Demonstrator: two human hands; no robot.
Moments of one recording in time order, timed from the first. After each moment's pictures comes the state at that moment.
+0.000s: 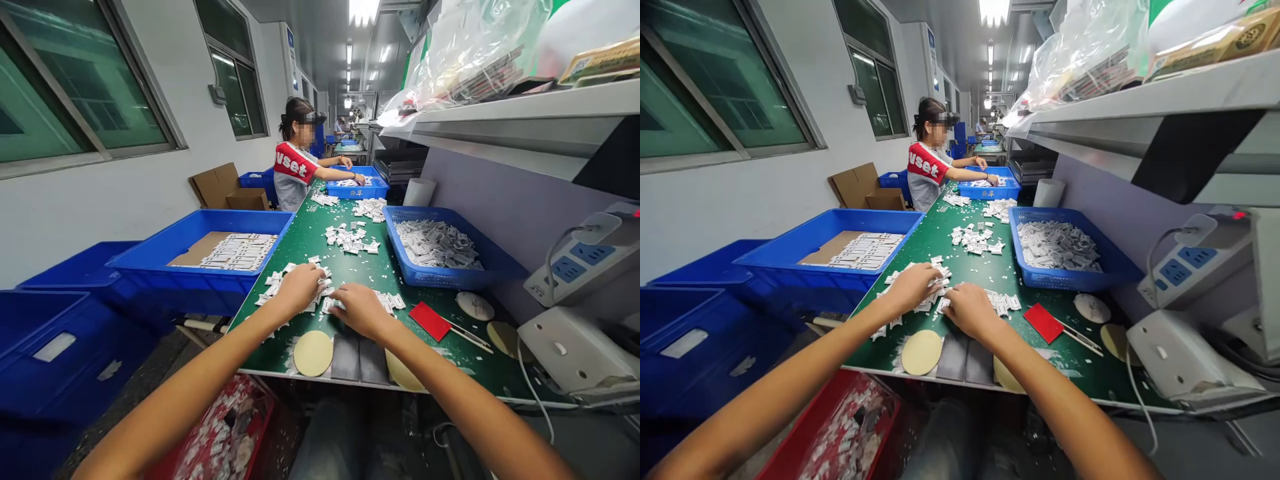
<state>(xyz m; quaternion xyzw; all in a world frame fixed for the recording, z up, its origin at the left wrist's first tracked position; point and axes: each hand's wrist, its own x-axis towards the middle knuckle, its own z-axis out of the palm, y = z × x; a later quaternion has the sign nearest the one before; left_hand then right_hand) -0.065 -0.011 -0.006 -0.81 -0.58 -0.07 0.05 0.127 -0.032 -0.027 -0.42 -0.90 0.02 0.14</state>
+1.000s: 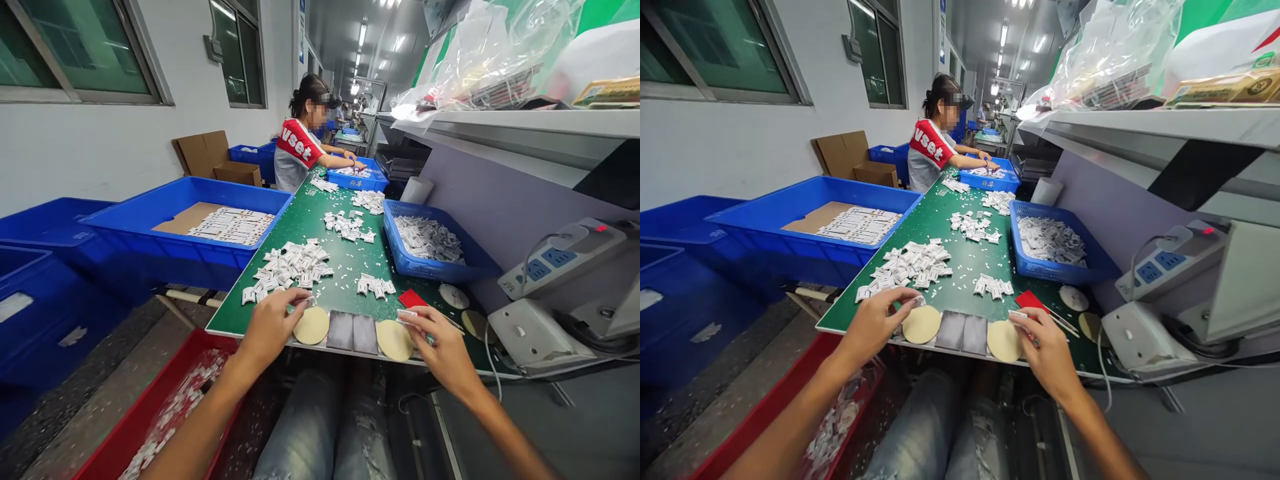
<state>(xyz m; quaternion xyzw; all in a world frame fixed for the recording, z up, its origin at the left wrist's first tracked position) -0.084 -0.137 -0.038 -0.68 -0.59 -0.39 -0.21 0.257 -0.136 -0.044 -0.53 -0.75 0.19 0.35</state>
